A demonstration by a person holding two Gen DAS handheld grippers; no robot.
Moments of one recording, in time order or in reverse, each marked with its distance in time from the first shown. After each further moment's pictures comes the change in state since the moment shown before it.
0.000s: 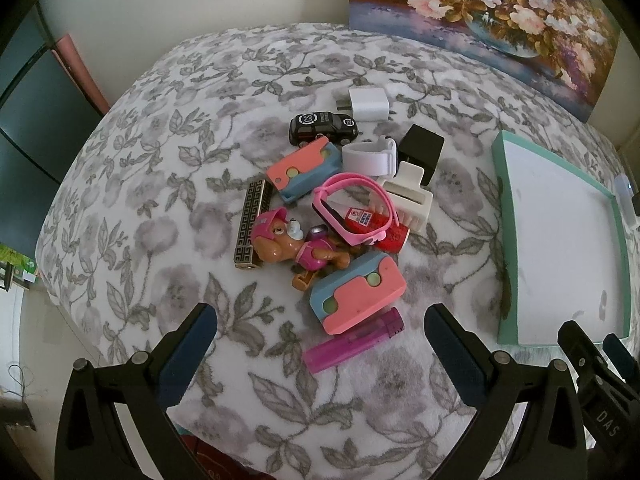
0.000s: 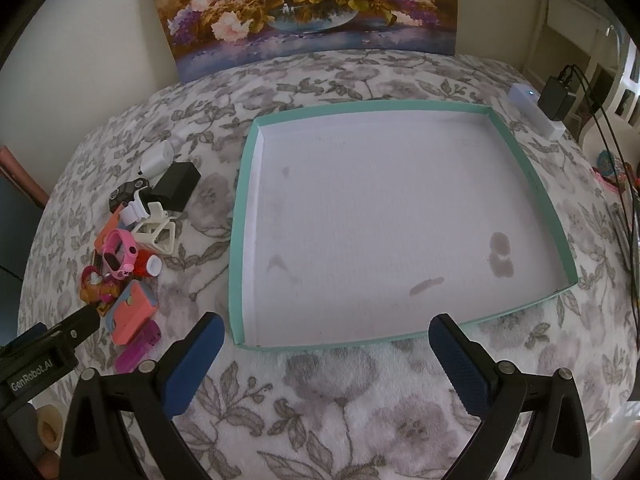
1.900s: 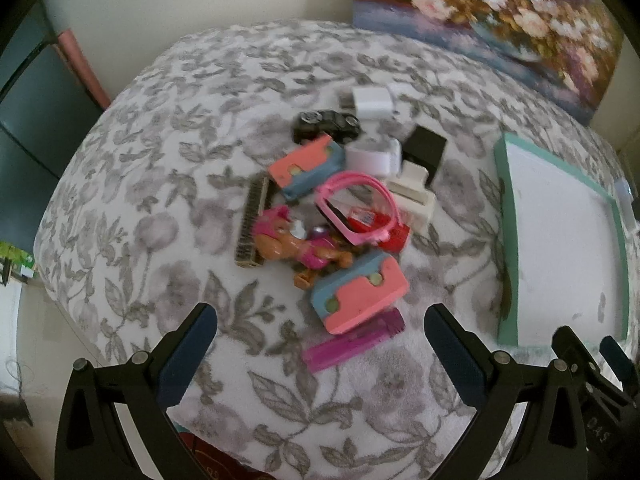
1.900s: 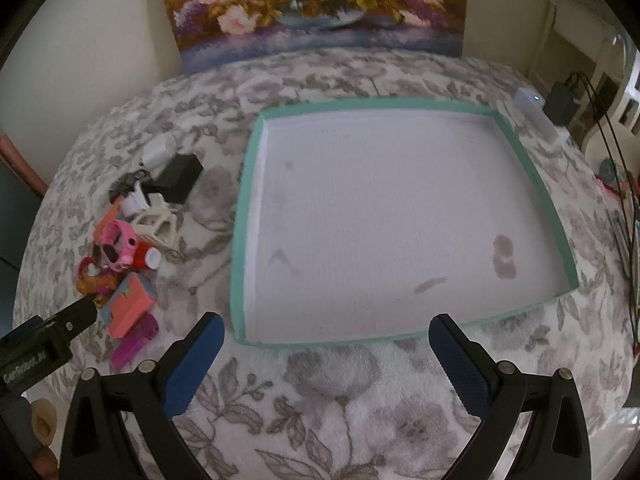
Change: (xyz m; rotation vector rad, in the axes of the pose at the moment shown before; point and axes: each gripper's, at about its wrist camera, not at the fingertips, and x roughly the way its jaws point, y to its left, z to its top) left arm -0.001 0.007 -0.003 -0.031 -0.012 0.005; right arm -0.003 0.008 0.000 -0.036 -0.014 0.001
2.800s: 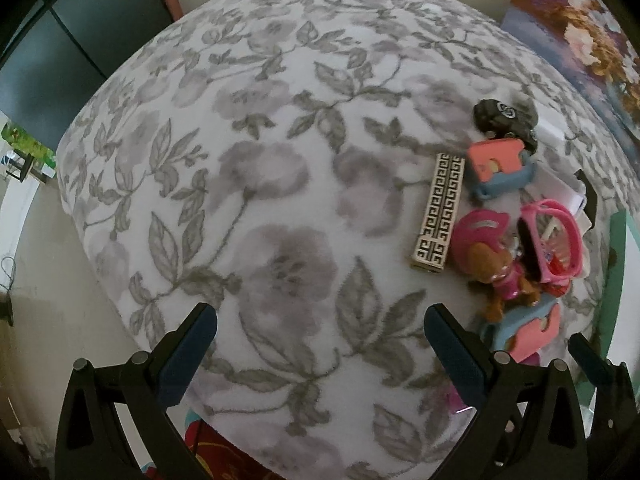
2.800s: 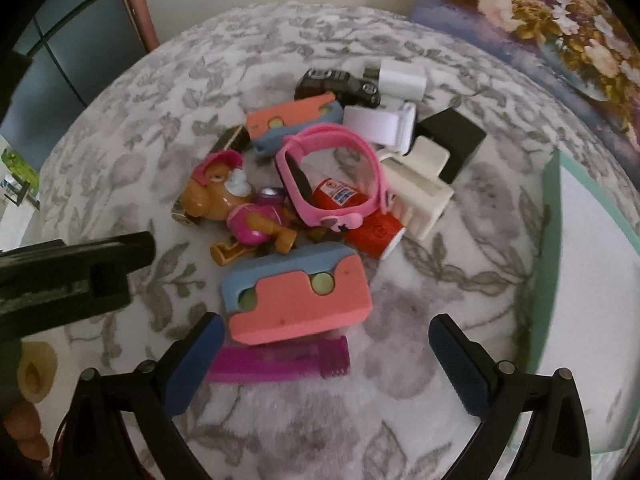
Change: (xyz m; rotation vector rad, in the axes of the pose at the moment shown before) left arm 0.065 0.112 -0.004 -0.294 0.150 0.073; right arm 0.072 0.180 -0.021 -0.547 0.113 0.182
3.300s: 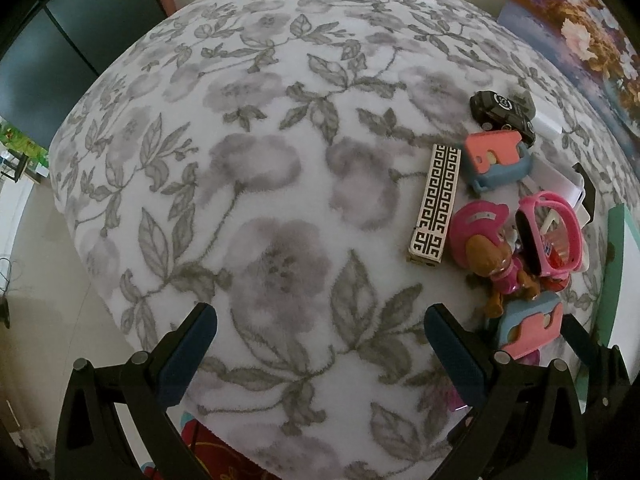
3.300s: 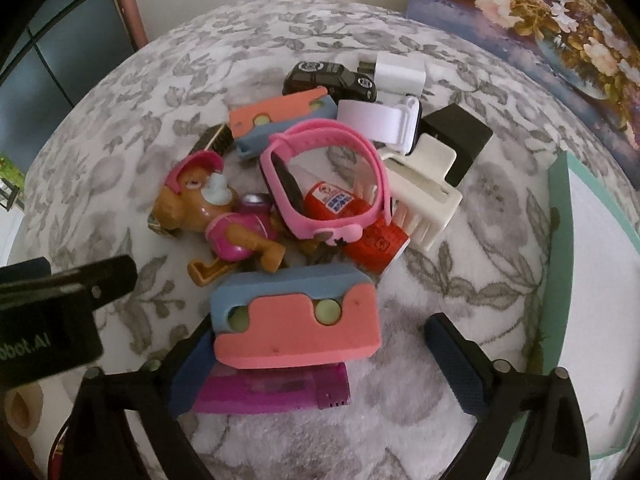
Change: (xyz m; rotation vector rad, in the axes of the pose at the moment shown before) left arm 0.006 -0.003 0.000 0.014 0.017 -0.015; right arm 0.016 0.001 0.011 0.014 -0.011 -0.035
